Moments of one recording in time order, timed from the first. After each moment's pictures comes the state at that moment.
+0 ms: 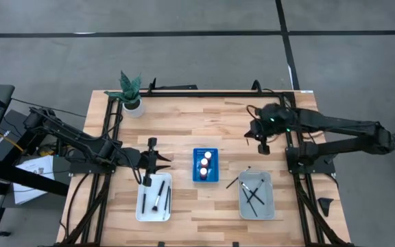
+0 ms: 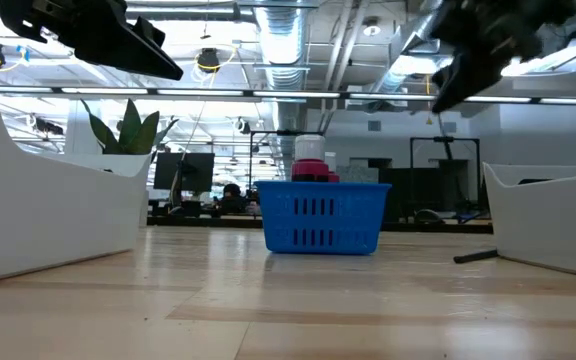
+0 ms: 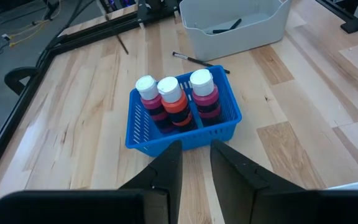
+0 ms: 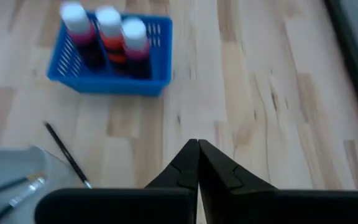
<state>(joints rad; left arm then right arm) -0.36 1.00 0.55 -0.04 -0.39 0.12 -0.27 0.96 0.80 -0.66 -0.12 -0.27</state>
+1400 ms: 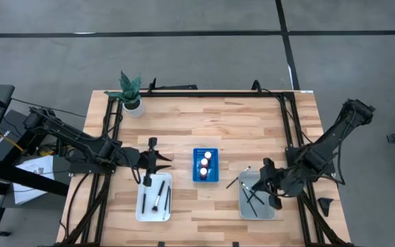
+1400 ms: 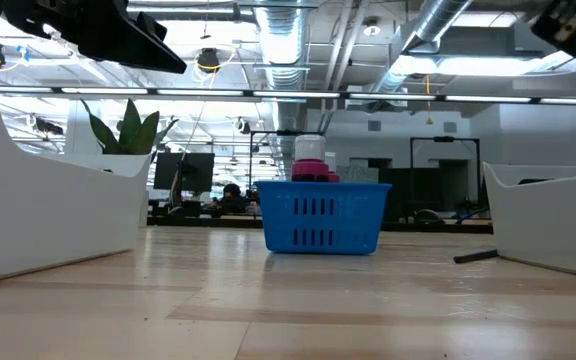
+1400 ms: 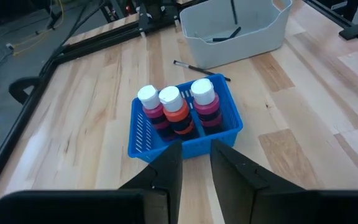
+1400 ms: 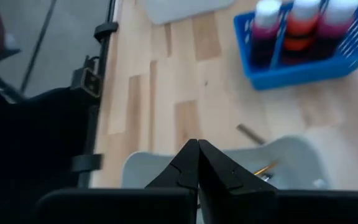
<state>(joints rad) -0.36 1.00 0.55 -0.01 -0.39 0.14 0.77 1.05 0.80 -0.54 0.41 0.75</state>
